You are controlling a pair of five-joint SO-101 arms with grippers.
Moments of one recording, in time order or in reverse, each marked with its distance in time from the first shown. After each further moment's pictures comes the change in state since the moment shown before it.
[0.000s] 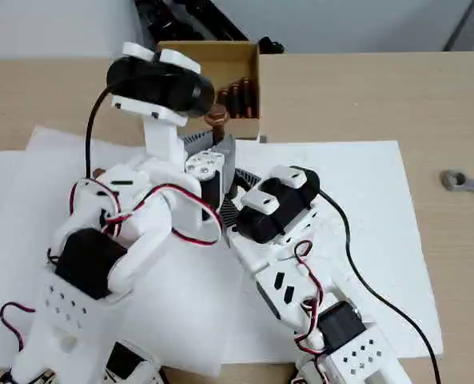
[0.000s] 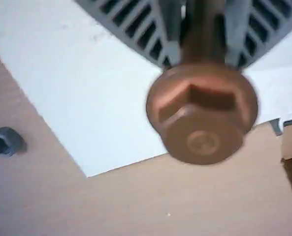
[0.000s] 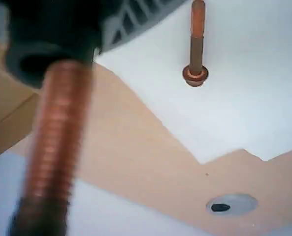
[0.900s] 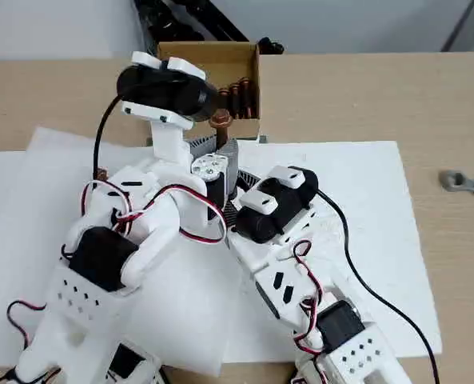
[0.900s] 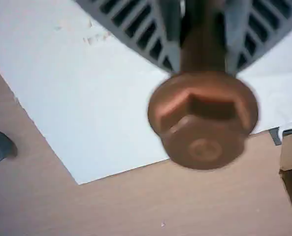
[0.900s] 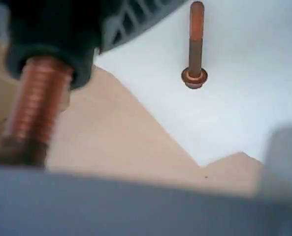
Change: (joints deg) left arm -0.6 -0.4 6.5 -4.9 0.2; right arm 0.0 0.0 0.0 0.0 0.0
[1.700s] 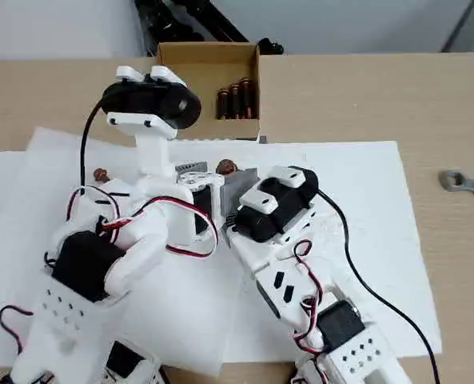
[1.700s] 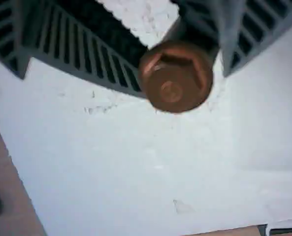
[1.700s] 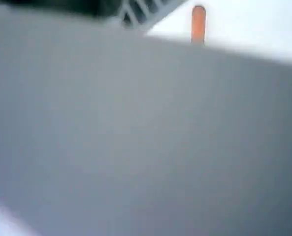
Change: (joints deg) left arm -0.8 -0.4 -6.5 16.8 6.2; right arm 0.1 0.1 0.1 0.0 0.1
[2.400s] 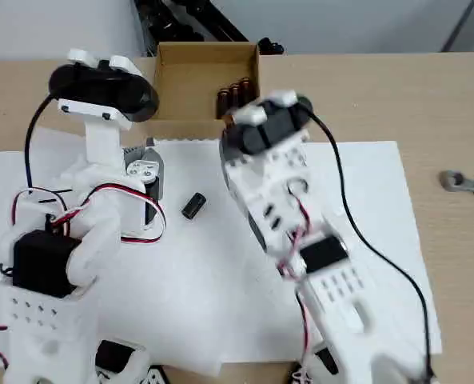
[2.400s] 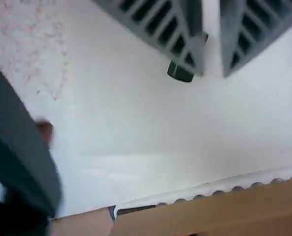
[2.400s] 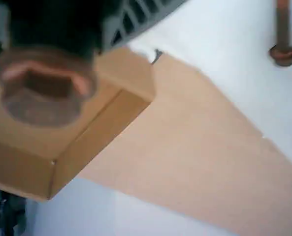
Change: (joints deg) left arm -15.0 -0.1 -4.7 5.7 -18.4; right arm 7.8 36.3 -25.5 -4.5 0.0
